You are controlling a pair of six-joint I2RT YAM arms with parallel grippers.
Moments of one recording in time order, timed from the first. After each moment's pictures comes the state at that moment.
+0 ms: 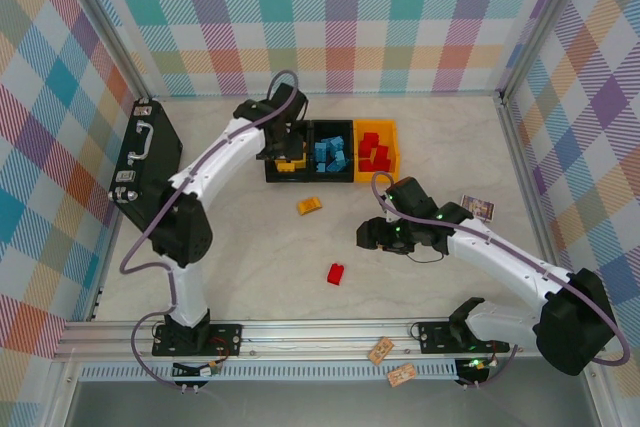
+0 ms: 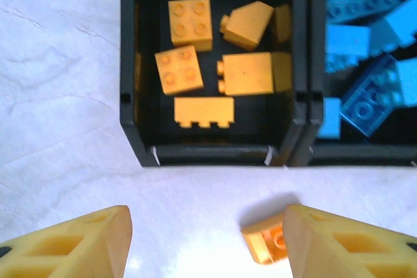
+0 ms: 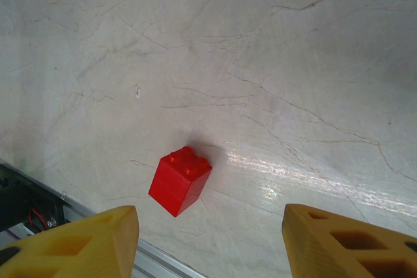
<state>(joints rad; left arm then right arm) -0.51 1.91 1.82 -1.07 -0.21 -0.45 0.66 1.16 0.78 -0.66 -0.32 0.68</state>
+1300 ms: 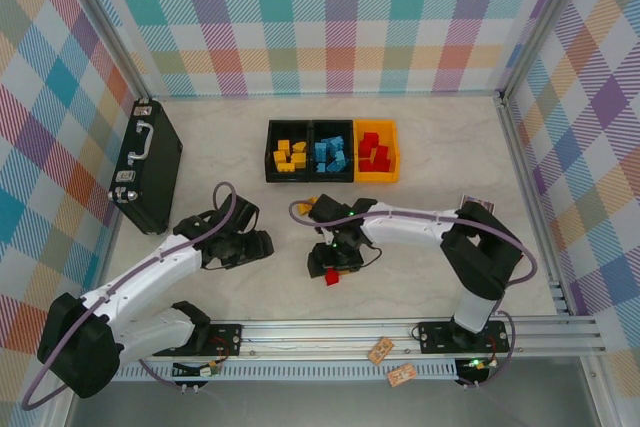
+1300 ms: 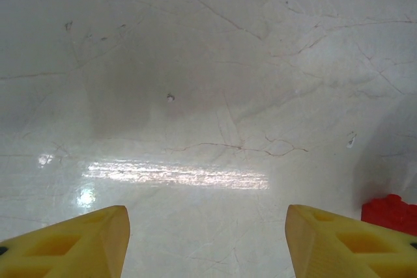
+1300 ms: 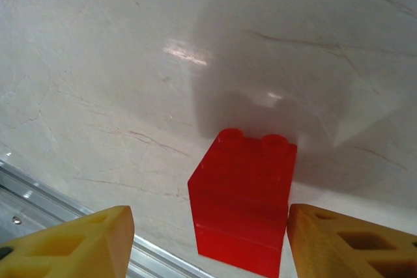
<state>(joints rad) -0.56 1.06 0.68 -0.81 0.04 -0.82 0.99 1.75 1.10 -0.73 -0.33 0.71</state>
